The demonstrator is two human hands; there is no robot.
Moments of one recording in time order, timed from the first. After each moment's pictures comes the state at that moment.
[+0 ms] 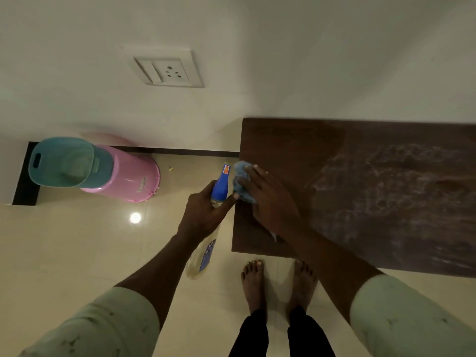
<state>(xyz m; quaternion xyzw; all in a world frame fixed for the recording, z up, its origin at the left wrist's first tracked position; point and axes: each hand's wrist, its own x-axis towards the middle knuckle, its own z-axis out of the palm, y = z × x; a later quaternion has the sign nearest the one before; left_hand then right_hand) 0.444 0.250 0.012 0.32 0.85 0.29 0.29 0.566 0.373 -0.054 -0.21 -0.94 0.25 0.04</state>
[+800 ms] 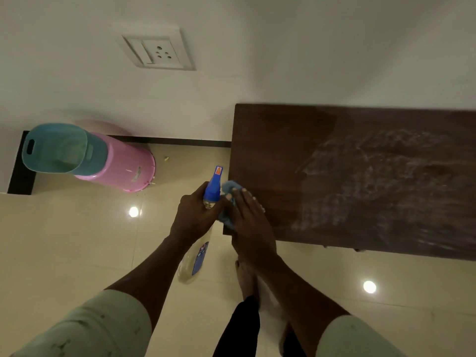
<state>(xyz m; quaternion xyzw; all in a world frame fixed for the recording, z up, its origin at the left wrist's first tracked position) 0.467 0.221 0.011 0.29 0.85 0.29 0.32 0.607 0.271 -0.063 -0.25 -0.93 0.27 0.08</state>
